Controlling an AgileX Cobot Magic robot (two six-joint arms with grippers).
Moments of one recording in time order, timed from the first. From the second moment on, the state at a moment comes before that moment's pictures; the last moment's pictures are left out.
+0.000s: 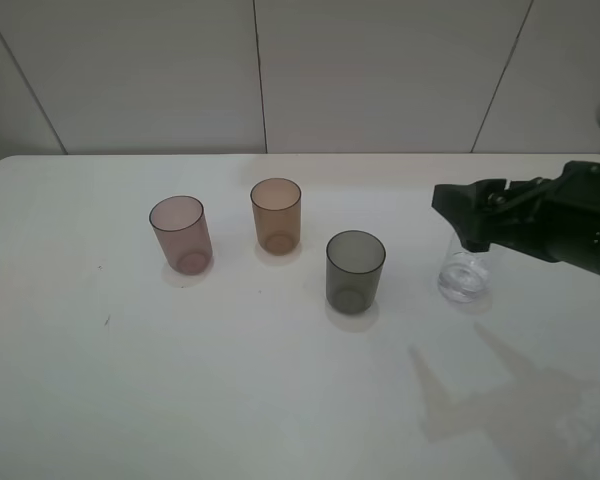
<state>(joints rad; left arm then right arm) -0.09 -0.01 -0.50 -0.02 1.06 -0.02 0.50 1.05 -0.28 0.40 -0.28 -0.14</state>
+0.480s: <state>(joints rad) -0.09 -0.01 -0.50 -0.02 1.06 -0.02 0.52 1.11 -0.11 0.52 -0.50 -0.20</state>
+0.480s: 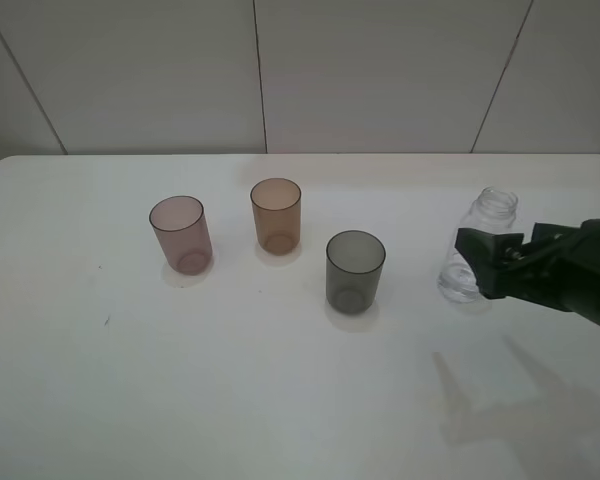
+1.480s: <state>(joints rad) -0.09 -0.01 -0.50 -0.02 1.06 -0.02 0.72 1.75 0.00 0.55 -1.19 0.04</state>
